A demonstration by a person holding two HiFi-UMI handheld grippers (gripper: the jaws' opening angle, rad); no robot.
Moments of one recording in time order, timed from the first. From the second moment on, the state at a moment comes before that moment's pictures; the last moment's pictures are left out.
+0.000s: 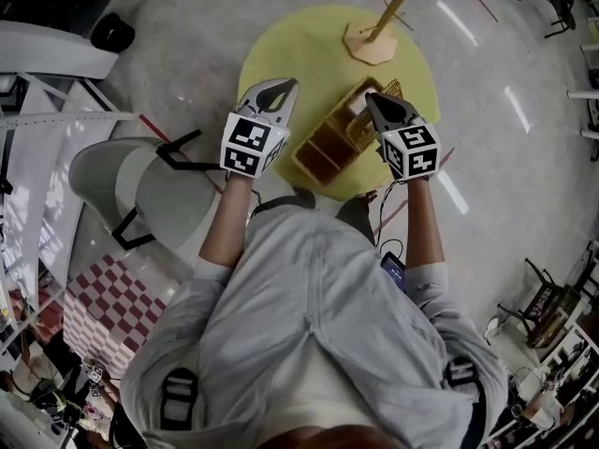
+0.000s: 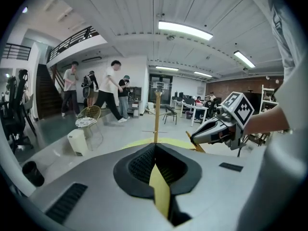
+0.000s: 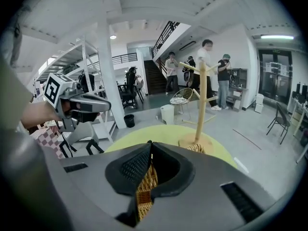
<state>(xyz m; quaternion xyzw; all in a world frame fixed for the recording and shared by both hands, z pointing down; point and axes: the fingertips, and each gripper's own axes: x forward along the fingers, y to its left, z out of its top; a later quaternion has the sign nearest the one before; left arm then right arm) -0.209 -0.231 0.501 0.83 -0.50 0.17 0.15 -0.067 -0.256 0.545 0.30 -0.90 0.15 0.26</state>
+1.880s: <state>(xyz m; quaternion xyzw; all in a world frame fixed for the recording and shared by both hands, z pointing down) -0.163 -0.251 0.385 0.82 -0.55 0.14 0.06 -0.002 -0.308 0.371 0.36 -0.91 0.03 0.18</state>
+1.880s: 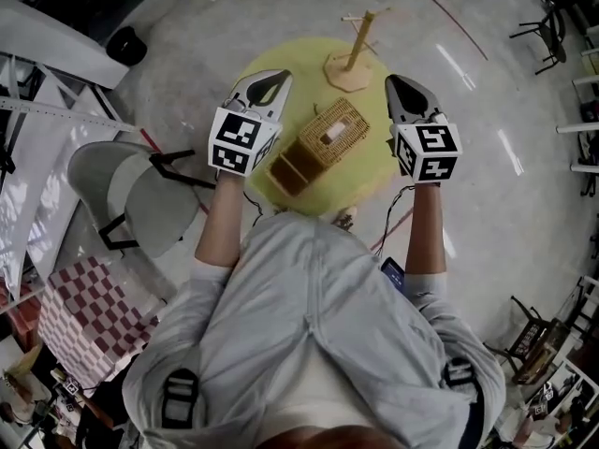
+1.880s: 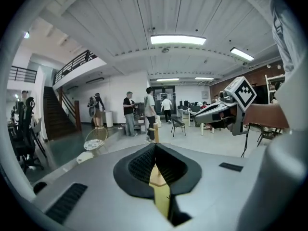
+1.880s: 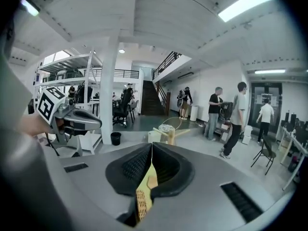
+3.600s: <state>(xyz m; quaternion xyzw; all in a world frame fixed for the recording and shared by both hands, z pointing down) -0.108 -0.241 0.285 0.83 -0.54 0.13 -0.05 0.024 -0.270 0.282 0.36 -0.92 -0.06 0.15</state>
